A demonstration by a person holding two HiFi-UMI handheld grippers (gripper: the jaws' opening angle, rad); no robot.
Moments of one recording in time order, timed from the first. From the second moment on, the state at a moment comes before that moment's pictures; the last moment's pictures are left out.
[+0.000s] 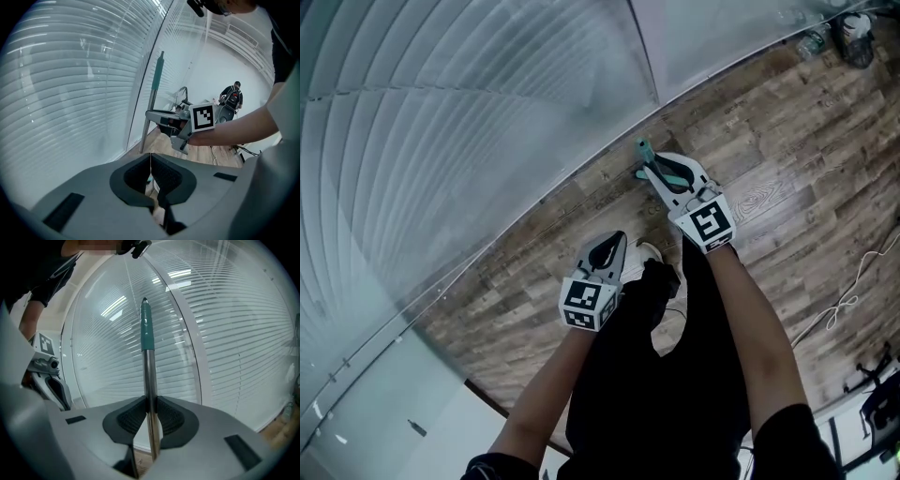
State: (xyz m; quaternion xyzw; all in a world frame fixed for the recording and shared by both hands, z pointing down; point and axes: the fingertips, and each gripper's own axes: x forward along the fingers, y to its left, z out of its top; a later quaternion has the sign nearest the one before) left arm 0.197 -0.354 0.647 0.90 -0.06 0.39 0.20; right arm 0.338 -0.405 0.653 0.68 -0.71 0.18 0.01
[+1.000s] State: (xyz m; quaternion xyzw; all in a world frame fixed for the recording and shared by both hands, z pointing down) left arm 0.211 -0.334 0.635 0.90 -0.04 0.37 0.23; right arm 0.386 -0.439 0.681 0.68 -0.69 0.25 -0.02
